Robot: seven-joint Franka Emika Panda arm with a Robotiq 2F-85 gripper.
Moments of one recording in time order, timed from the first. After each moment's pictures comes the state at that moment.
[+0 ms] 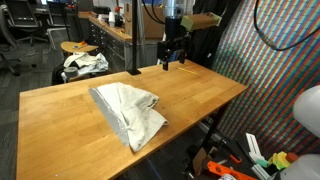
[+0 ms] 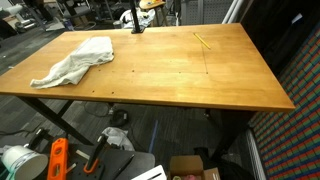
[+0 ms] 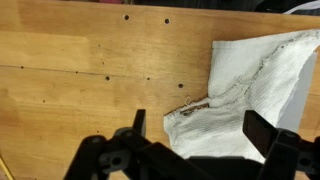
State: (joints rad) arm -1.78 0.49 2.06 -2.23 -0.57 1.86 0.45
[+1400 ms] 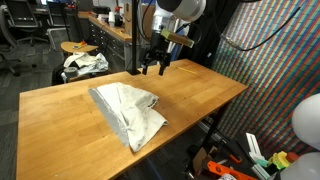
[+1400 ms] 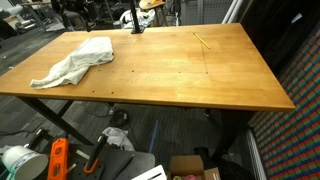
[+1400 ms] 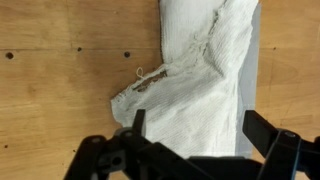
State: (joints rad) arm -1.05 0.35 1.17 -2.02 -0.08 2.07 0.11
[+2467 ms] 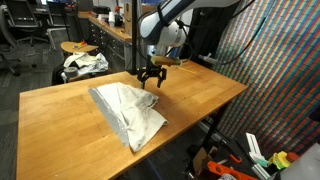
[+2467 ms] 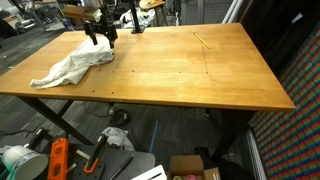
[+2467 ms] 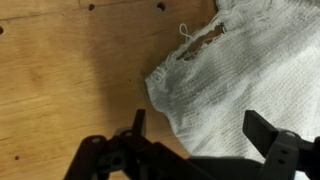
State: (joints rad) arm -0.14 0.42 0.18 -1.91 0.07 2.24 0.10
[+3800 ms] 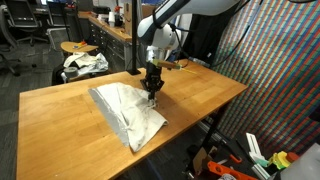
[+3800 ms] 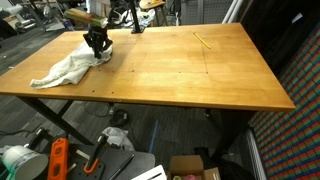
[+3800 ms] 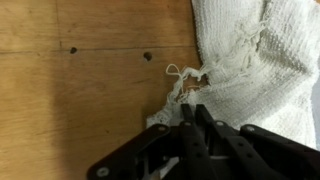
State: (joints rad) arm -0.11 0.54 0.12 -1.78 0.21 1.95 -0.08
